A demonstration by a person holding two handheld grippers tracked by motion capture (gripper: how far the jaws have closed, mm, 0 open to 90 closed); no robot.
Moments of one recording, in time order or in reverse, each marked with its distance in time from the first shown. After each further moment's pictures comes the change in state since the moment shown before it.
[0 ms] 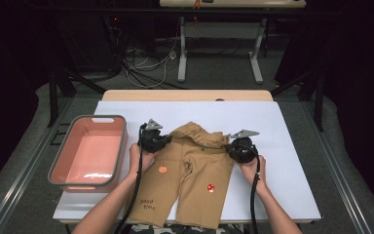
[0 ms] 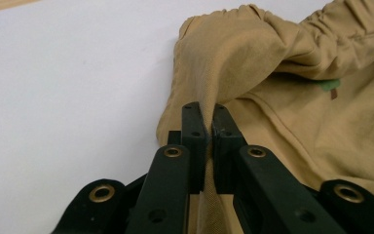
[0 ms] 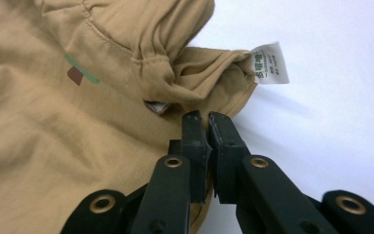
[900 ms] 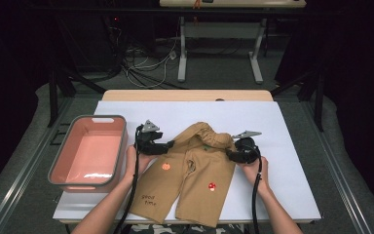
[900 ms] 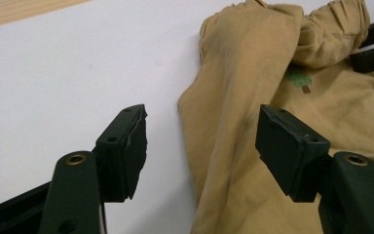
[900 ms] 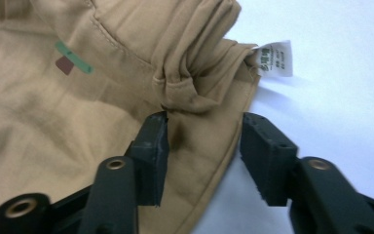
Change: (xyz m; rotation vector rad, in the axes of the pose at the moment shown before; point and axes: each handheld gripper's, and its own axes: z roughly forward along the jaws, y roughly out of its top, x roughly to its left) left arm -0.006 0.005 -0.012 -0.023 0.012 0.028; right arm -0.013 -0.010 0.008 0.060 -0.023 0.057
